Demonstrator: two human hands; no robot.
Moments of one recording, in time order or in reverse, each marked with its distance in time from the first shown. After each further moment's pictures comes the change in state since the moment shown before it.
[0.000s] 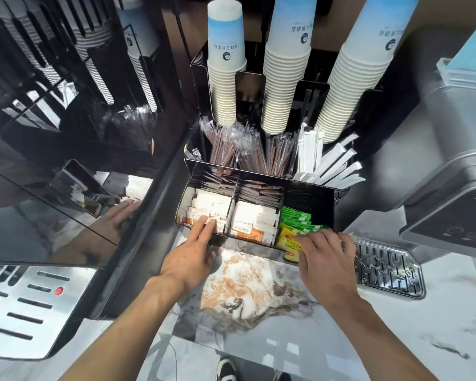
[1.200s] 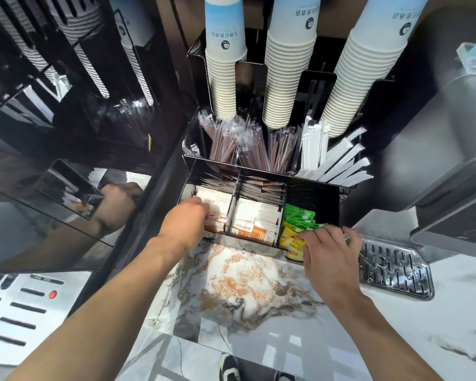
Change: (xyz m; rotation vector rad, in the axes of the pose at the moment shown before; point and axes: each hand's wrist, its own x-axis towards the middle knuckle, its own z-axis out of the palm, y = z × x) left_hand 0.049 0.007 -0.041 0.236 0.229 0.073; right_hand 0.010 -0.002 0.001 -0.017 0.029 0.026
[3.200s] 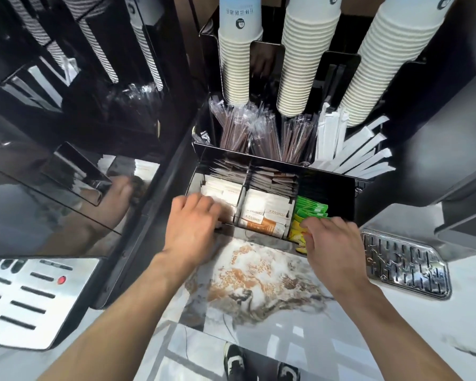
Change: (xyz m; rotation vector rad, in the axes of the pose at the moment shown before) left_hand -0.042 0.015 -0.009 0.245 0.146 0.126; right_hand 0.014 -0.017 -0.013 0.042 -0.101 -0.025
